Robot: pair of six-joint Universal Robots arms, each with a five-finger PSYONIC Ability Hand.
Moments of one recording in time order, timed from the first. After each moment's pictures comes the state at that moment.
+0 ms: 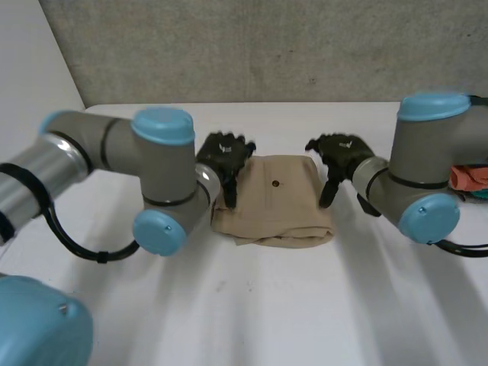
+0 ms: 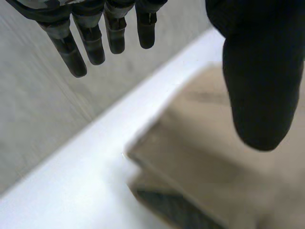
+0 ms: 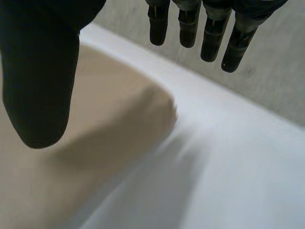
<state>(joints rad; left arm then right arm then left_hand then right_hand) 4.08 -2.48 -0.73 2.98 -1.57 3.45 1.97 -0.82 0.98 0.15 1.43 2.96 0.19 0.21 0.21 0.20 0.05 0.19 0.22 0.21 0.24 0.06</state>
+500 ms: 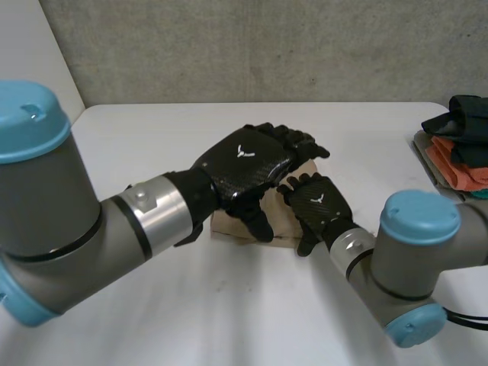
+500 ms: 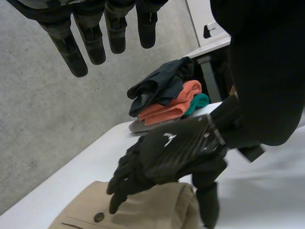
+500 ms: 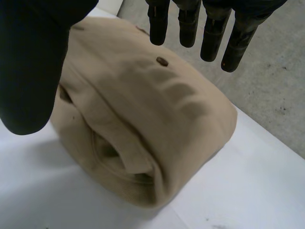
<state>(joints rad) 4.11 -1.82 -1.44 3.14 -1.03 3.32 2.09 -1.00 1.65 -0.42 1.42 2.79 0.19 0.21 0.21 0.20 0.05 0.19 0.22 0.21 0.24 0.06</state>
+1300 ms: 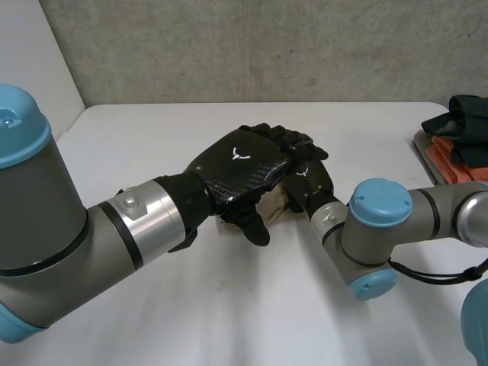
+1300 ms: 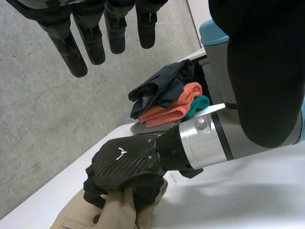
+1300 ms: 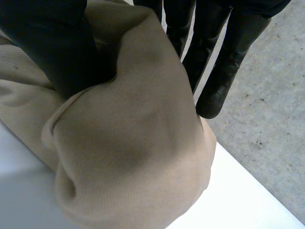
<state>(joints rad) 4.11 -1.77 -1.48 3.14 -1.03 3.32 2.10 -0.73 1.31 -0.53 1.44 2.74 0.19 0.21 0.21 0.20 0.05 0.89 1.17 1.17 1.19 0.91</state>
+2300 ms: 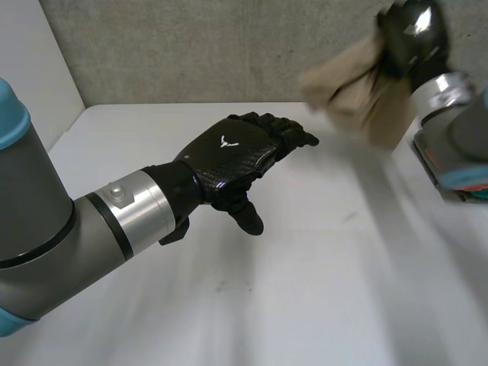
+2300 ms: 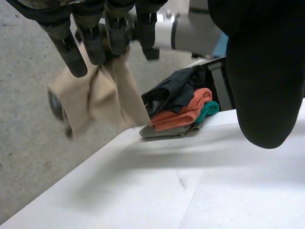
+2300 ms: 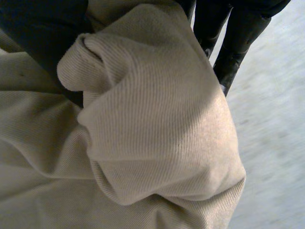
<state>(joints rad) 4.14 -1.74 -1.48 3.14 -1.03 3.27 1.79 -0.94 1.07 -0.61 1.30 2.74 0.19 0.21 0.21 0.20 0.05 0.94 1.18 1.16 1.19 0.92</state>
